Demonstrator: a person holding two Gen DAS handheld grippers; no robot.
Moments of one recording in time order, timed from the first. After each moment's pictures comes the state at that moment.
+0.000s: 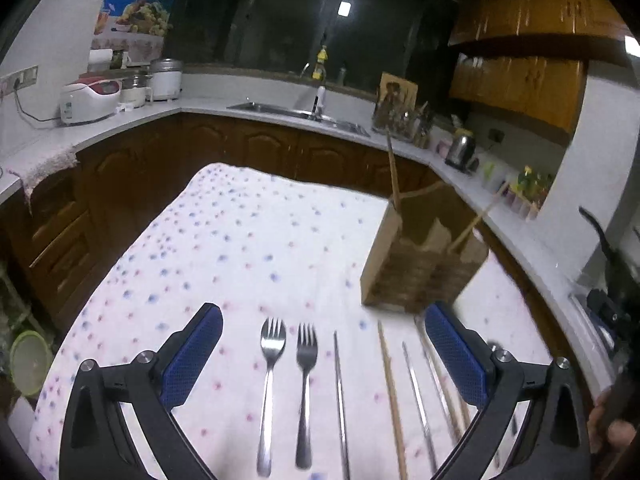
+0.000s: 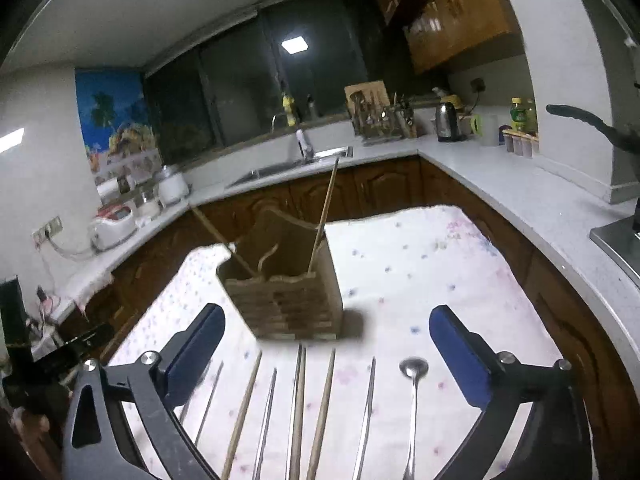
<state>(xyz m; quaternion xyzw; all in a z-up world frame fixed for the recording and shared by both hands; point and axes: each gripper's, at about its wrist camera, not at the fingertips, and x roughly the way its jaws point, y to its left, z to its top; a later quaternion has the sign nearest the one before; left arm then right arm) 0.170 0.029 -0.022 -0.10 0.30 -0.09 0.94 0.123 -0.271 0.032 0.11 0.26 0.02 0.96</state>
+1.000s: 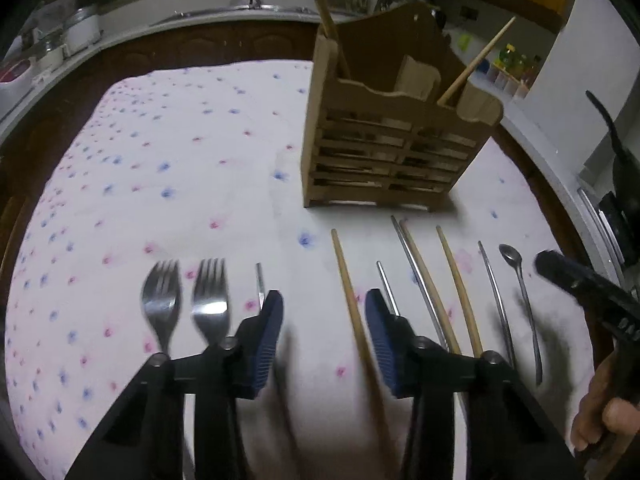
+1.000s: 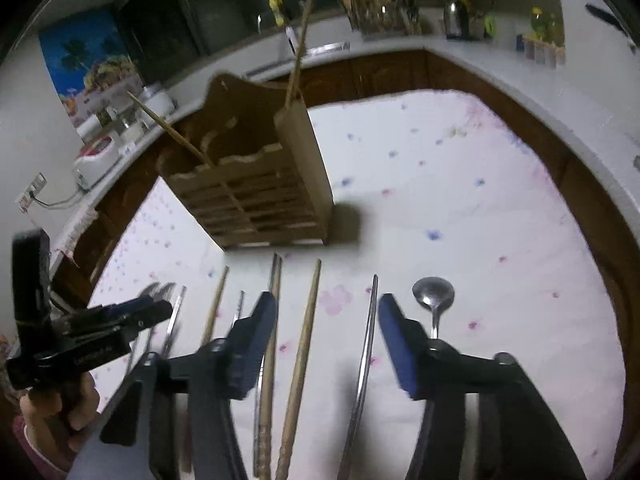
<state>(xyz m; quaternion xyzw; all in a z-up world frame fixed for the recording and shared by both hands) 0.287 -0.055 -0.061 -0.02 0.48 -0.17 0.86 0.187 -0.277 -0.061 0.13 0.44 0.04 0.89</state>
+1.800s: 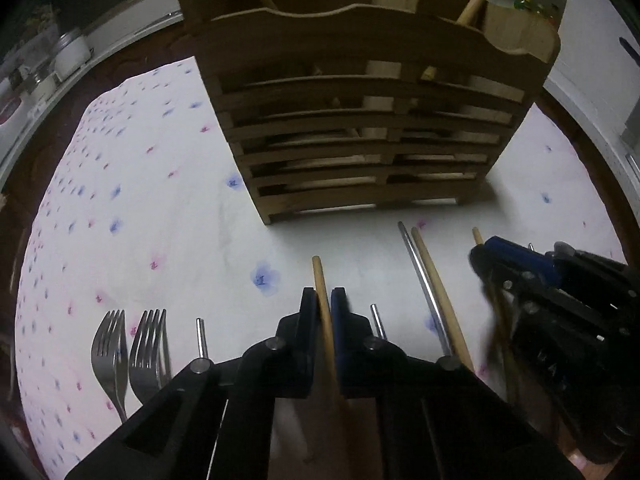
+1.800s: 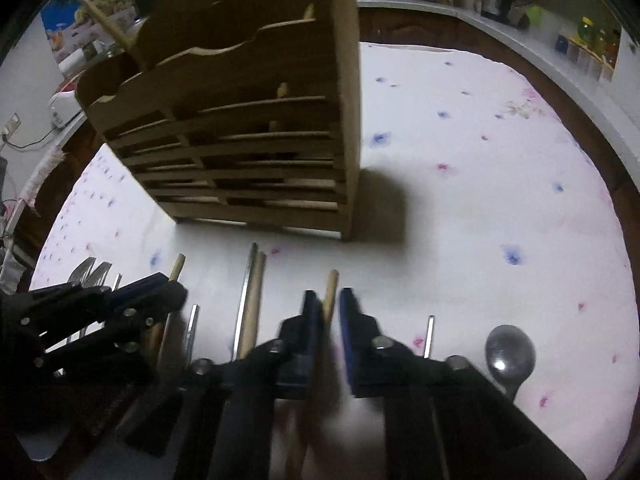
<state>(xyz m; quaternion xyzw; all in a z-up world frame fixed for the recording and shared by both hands) 0.347 -0.129 -0.113 0.06 0.51 -0.12 0.85 0.262 -0.236 -0.121 0.05 0.51 0.04 0.86</state>
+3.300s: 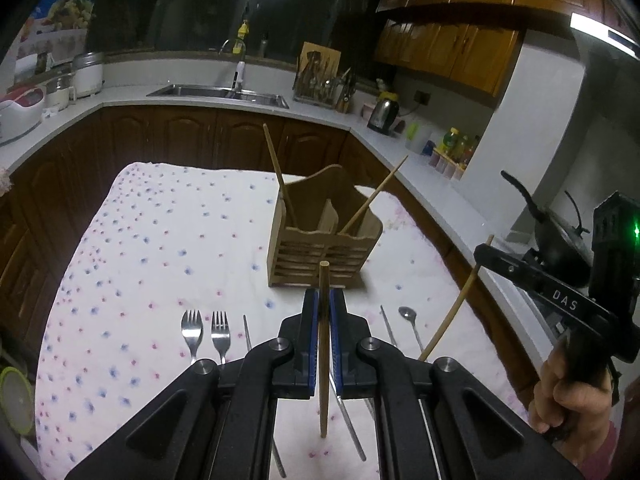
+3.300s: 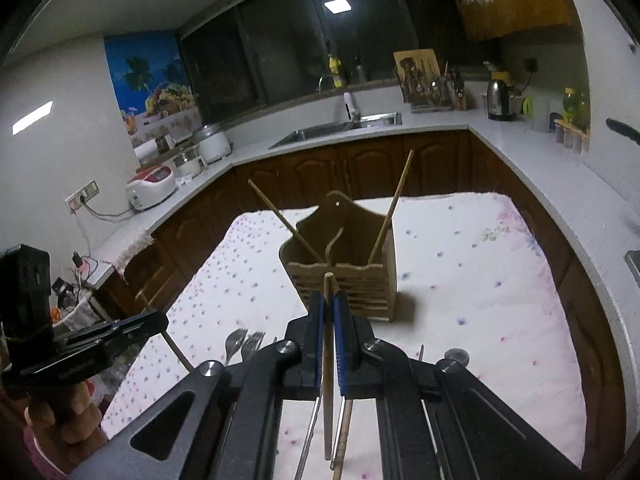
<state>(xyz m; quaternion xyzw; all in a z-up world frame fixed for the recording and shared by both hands) 0.183 0.008 0.029 -0.09 0.34 -0.23 0.91 0.141 -0.244 0.075 0.10 0.32 0.10 0.94</state>
